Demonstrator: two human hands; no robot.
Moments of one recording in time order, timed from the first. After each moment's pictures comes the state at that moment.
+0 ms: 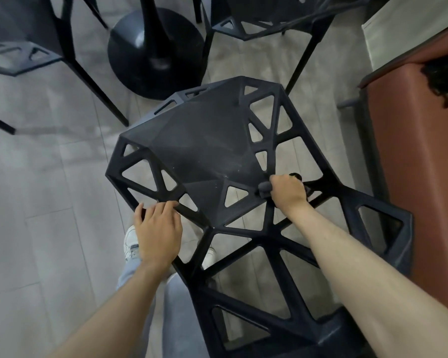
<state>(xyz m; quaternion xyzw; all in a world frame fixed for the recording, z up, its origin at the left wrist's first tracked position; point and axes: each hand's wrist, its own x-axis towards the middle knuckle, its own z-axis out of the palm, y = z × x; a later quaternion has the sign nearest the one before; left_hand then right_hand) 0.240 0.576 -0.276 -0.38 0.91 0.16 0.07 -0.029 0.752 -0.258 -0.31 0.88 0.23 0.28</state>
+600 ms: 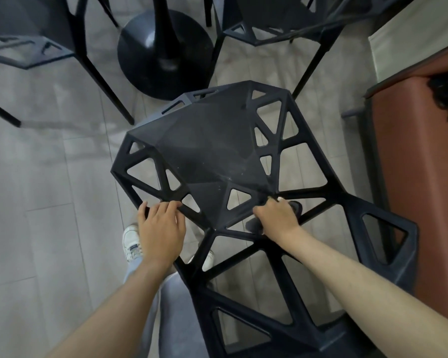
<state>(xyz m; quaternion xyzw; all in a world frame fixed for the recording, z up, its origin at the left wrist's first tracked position) 0.238 0.576 -0.275 -0.39 0.90 0.17 0.06 0.026 0.751 -0.241 -0.45 0.79 0.30 0.31</state>
